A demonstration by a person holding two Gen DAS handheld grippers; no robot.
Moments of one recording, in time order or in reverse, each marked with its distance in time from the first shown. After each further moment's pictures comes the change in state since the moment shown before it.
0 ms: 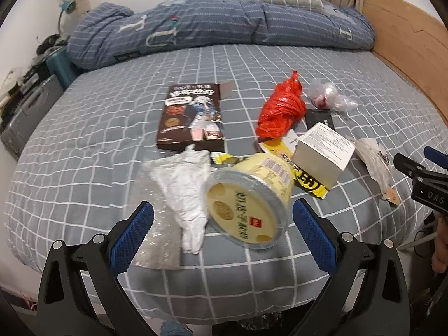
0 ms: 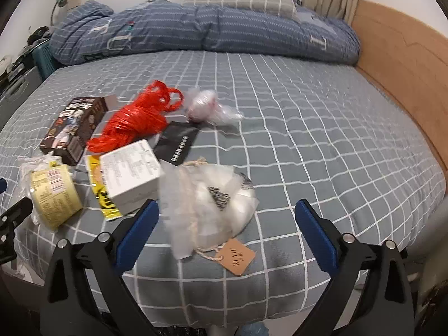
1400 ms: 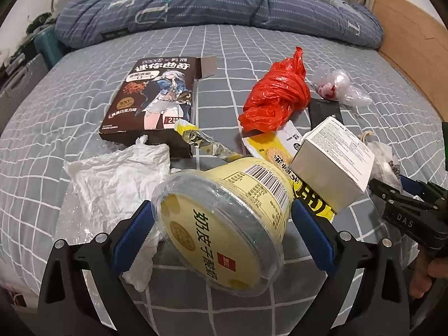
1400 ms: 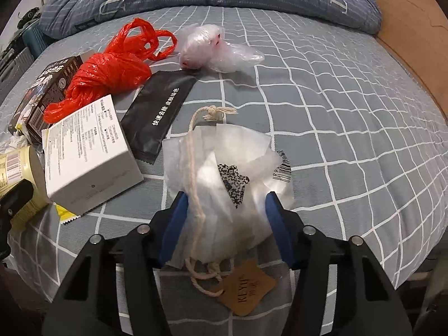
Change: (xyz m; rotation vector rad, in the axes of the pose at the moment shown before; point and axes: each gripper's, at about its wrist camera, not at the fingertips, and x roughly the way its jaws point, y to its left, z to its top) left arm 0.075 -0.025 0.010 -0.076 0.063 -0.043; right arm 0.091 0.004 -0.007 -0.020 0.177 0.044
